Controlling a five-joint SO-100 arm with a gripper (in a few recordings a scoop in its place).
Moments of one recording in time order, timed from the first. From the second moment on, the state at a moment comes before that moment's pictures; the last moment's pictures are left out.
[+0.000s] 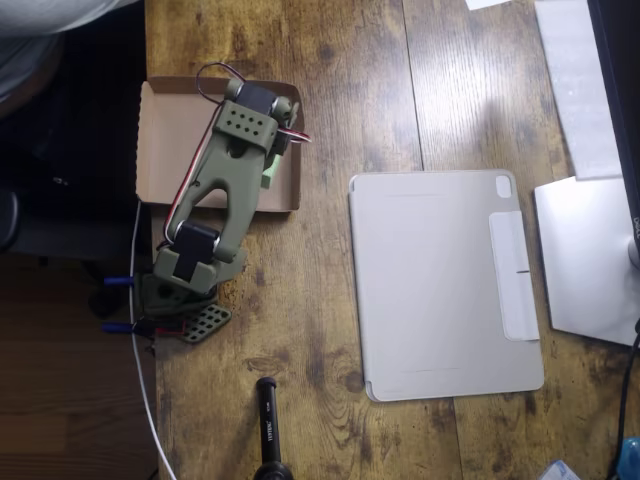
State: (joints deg) arm -53.5 122.2 105.9 96.2 -2.1
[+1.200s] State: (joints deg) arm 1.9 114.1 104.2 100.3 -2.5
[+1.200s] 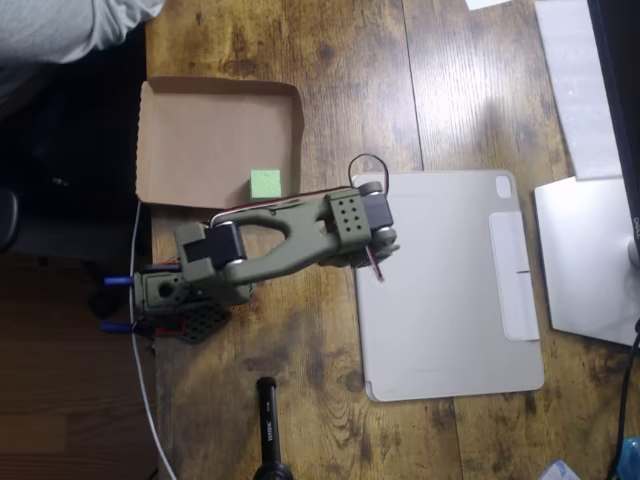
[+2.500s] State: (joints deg) arm 1.3 105.1 106.4 100.9 1.9
